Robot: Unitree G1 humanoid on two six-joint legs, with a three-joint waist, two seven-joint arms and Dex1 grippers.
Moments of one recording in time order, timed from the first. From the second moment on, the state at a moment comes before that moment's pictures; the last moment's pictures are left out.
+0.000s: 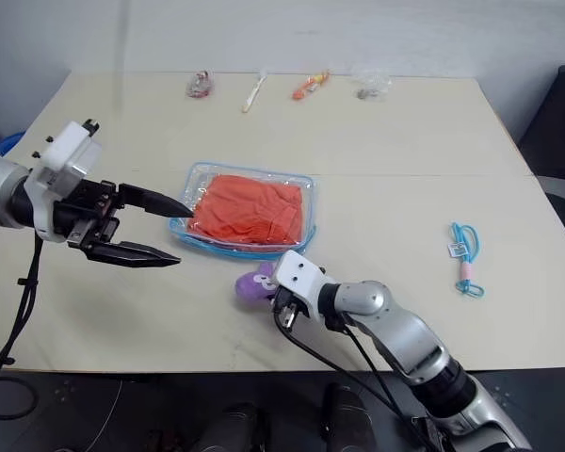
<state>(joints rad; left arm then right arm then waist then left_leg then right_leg) -0.74 1.06 0.03 -0.15 -0.67 0.73 -1.40 -0.44 -0.45 0.48 -0.35 0.21 0.66 0.61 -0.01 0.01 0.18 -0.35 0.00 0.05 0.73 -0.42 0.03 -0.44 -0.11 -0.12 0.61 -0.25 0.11</state>
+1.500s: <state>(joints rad) -0.72 0.99 -0.02 -0.13 -0.61 0.63 -1.44 -0.42 -0.38 0.24 -0.55 0.59 1.17 0.55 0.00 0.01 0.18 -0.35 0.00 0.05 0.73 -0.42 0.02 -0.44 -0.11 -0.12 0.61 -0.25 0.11</state>
